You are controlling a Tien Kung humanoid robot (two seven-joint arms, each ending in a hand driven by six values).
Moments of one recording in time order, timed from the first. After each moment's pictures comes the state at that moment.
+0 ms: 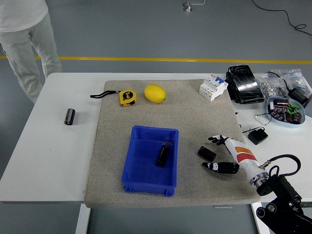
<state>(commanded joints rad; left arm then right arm) -0.13 0.10 -0.54 -0.25 0.49 0.34 0.14 0.32 -0.22 0.79 1.00 -1.74 -0.46 0.17</state>
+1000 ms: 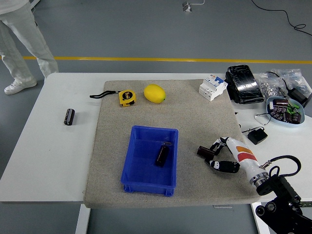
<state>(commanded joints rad) -0.14 0.10 -0.54 -0.26 0.49 0.34 0.14 0.34 -0.22 0.78 0.97 -1.68 -0.46 0.19</state>
